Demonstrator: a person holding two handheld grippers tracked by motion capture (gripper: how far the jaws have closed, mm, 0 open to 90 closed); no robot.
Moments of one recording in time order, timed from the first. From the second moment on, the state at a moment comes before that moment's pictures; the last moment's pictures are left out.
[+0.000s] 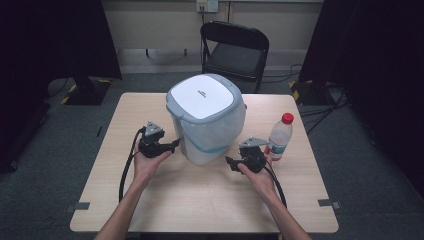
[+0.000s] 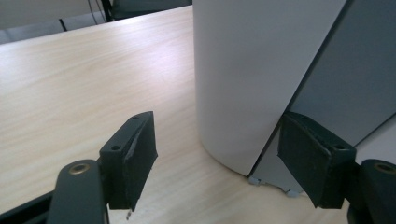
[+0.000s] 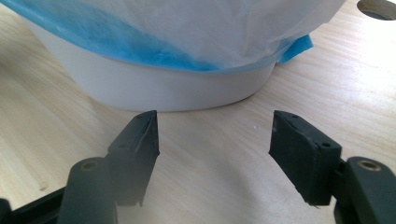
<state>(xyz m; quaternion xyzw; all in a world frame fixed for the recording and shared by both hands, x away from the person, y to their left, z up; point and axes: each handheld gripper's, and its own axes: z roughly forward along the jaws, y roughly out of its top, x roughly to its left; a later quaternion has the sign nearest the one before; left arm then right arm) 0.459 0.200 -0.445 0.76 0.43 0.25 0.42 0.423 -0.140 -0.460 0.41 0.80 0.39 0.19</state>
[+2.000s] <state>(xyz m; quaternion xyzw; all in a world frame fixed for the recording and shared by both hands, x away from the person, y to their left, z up) 0.510 0.229 -0.440 0.73 0.47 0.27 0.42 0.496 -0.128 -0.456 0.48 0.76 0.33 0.30</state>
